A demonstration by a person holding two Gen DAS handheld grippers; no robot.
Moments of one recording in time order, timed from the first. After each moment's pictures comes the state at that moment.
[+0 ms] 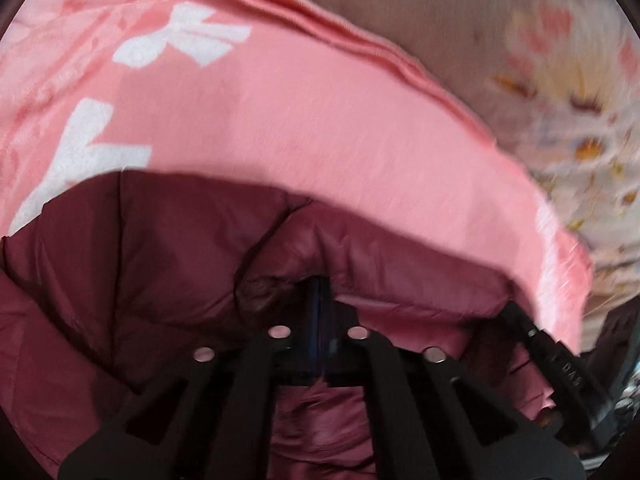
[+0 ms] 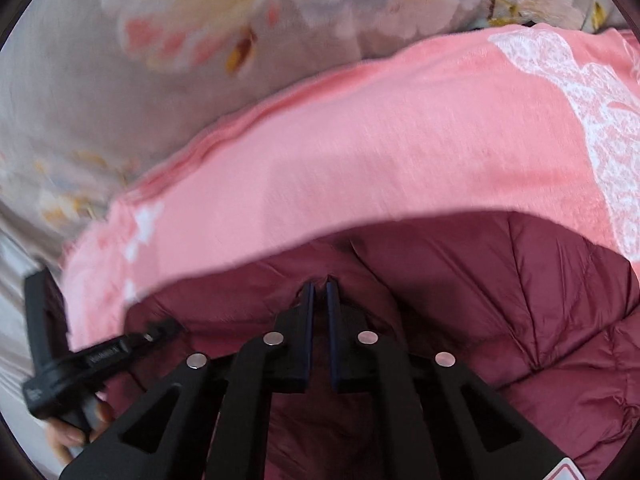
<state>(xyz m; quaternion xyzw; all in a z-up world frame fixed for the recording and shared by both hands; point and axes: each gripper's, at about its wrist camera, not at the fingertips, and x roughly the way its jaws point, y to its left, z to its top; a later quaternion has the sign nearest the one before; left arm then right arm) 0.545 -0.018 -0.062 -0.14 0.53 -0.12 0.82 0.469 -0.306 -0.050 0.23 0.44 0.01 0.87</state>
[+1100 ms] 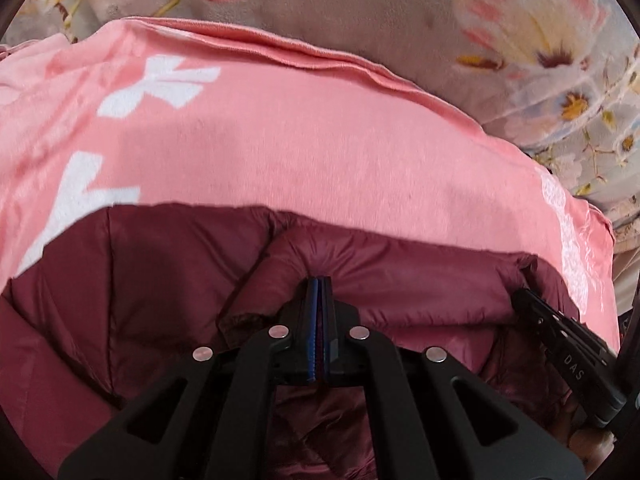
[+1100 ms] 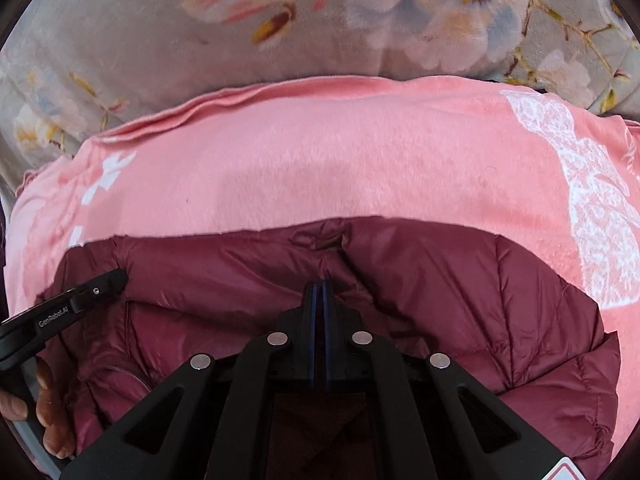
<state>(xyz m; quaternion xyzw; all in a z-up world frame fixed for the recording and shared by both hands) 0.530 -0.027 -0.066 -0.08 0.46 -0.13 0.87 0.464 -0.283 -0.055 0.10 0.41 -0.02 0.91</state>
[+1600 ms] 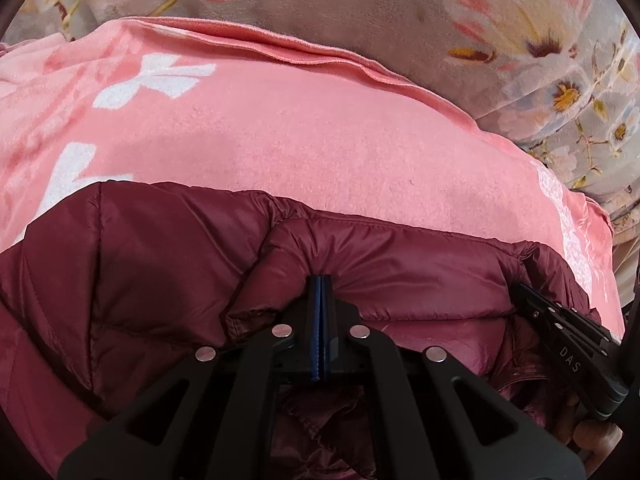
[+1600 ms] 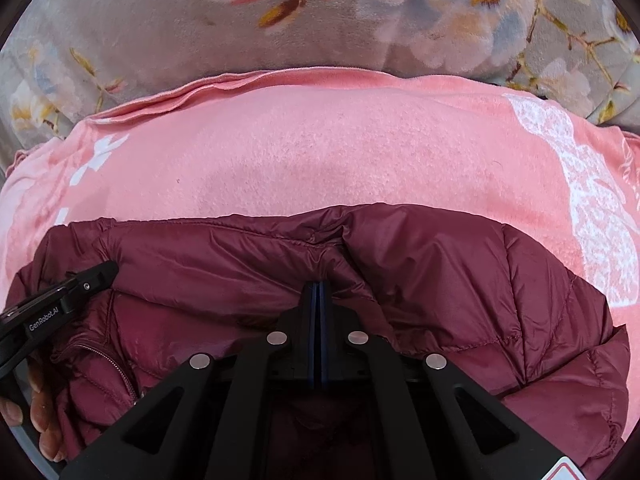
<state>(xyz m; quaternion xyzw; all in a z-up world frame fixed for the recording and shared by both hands) 0.523 -0.026 -0.077 -0.07 0.44 -0.14 0.88 0.468 -0.271 -0.066 0.07 0.41 -0.04 0.91</state>
